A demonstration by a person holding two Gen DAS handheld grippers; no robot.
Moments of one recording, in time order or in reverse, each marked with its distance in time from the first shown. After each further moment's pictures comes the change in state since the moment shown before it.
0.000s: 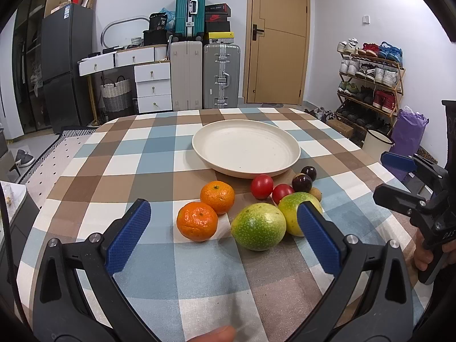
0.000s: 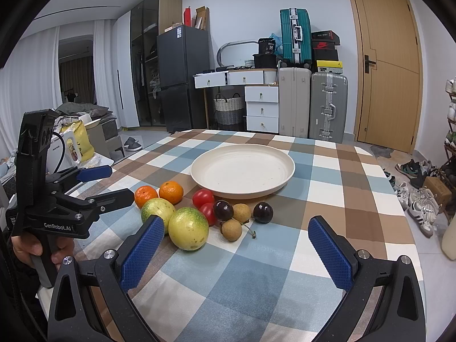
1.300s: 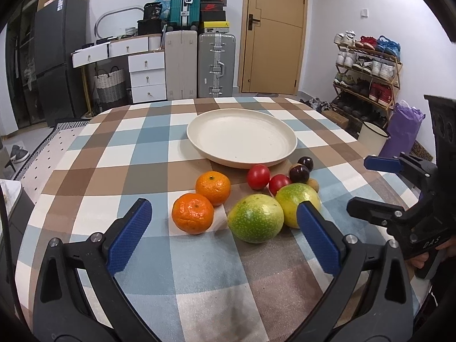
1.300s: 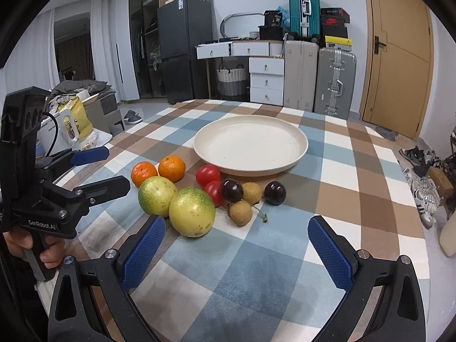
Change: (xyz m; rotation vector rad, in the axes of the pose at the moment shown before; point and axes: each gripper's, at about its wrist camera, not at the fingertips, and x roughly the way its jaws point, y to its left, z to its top) left arm 0.011 0.001 0.001 0.013 0.068 -0.026; right arm 0.029 0.009 0.005 -0.023 0.177 0.009
